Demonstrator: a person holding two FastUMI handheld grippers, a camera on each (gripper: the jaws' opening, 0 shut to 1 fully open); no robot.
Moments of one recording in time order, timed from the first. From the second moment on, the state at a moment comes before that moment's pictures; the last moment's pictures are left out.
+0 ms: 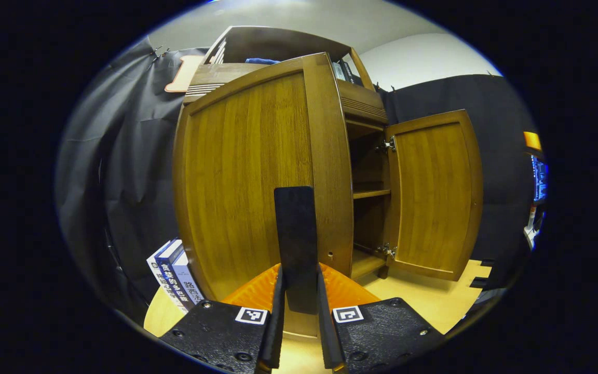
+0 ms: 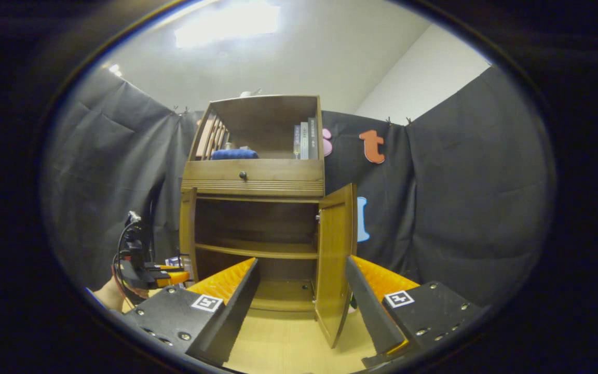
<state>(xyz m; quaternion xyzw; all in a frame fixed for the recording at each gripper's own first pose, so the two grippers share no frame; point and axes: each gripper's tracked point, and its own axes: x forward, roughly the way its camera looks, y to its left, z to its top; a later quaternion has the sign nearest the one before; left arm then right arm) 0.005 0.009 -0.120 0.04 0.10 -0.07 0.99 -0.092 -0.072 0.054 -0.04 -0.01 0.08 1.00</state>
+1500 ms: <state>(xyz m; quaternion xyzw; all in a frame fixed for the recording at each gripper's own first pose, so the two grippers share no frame) -0.076 0.159 -0.099 0.06 0.09 0.07 0.99 -0.090 -0.042 0.035 0.00 -0.02 0.13 0.99</state>
